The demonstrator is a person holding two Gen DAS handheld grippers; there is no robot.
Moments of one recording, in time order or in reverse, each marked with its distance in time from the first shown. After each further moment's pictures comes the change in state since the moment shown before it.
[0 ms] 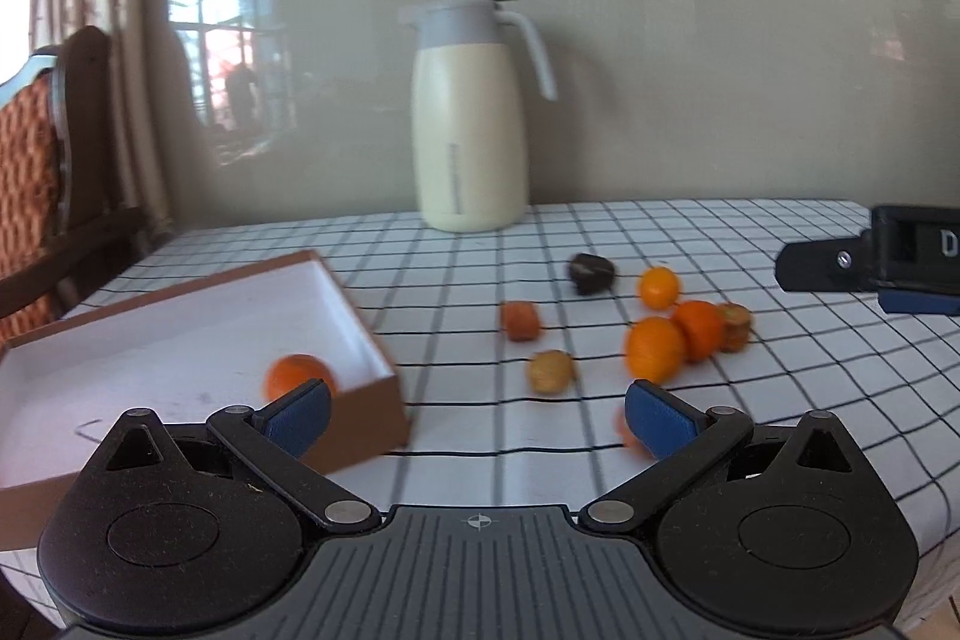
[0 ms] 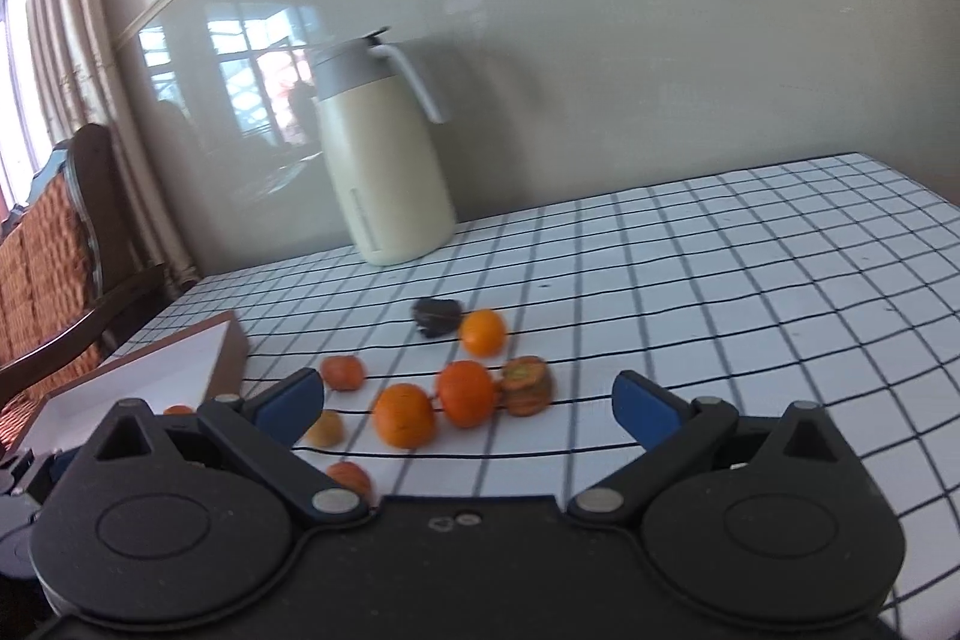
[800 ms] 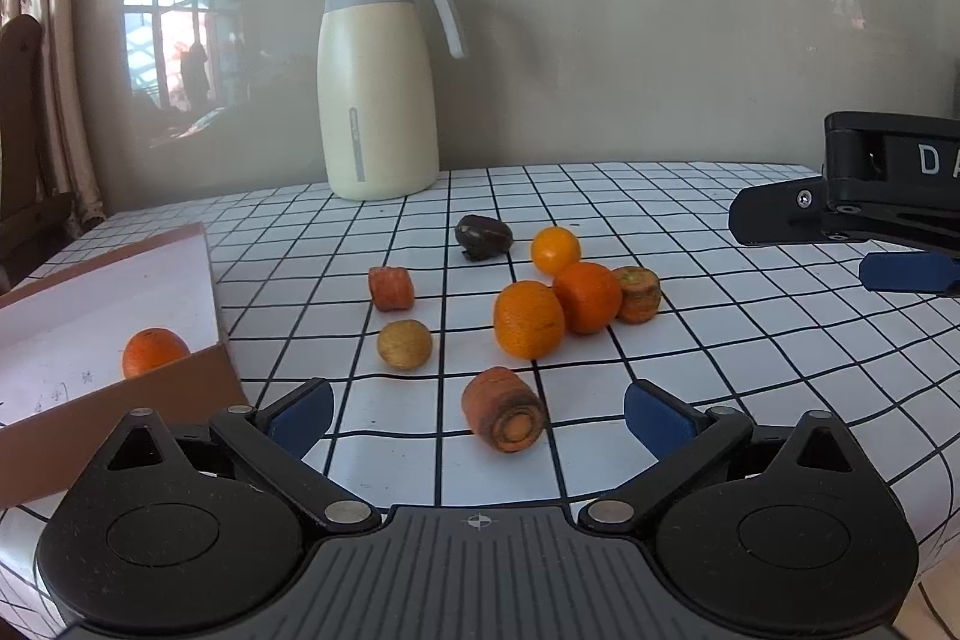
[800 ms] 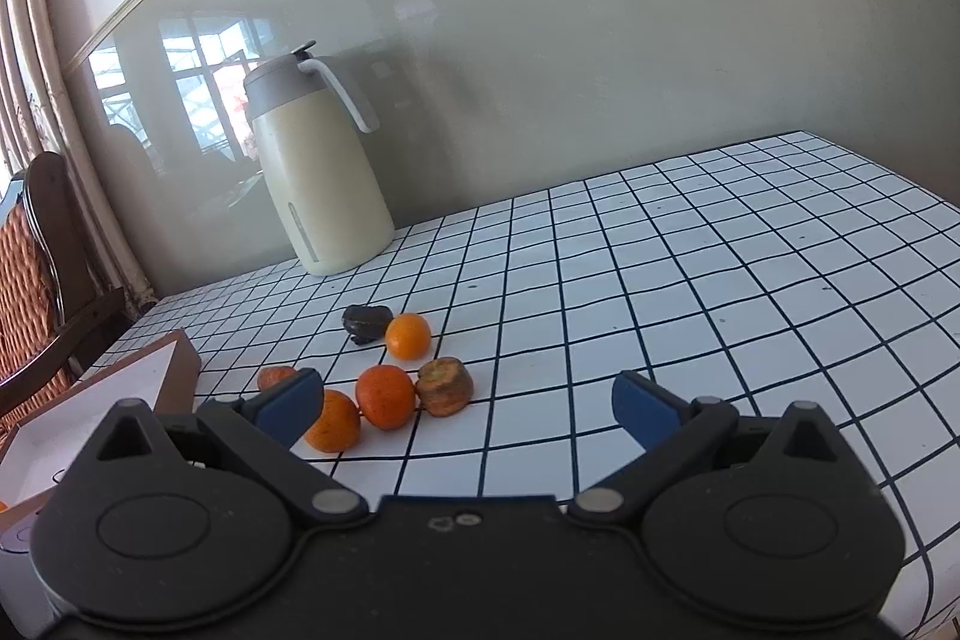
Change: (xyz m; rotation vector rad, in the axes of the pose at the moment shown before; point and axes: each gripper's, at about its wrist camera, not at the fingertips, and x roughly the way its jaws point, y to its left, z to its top) left arm 0.021 -0.055 -0.007 0.018 0.049 -0.076; right arm -0.004 -0.027 0.001 0.056 0.001 -0.050
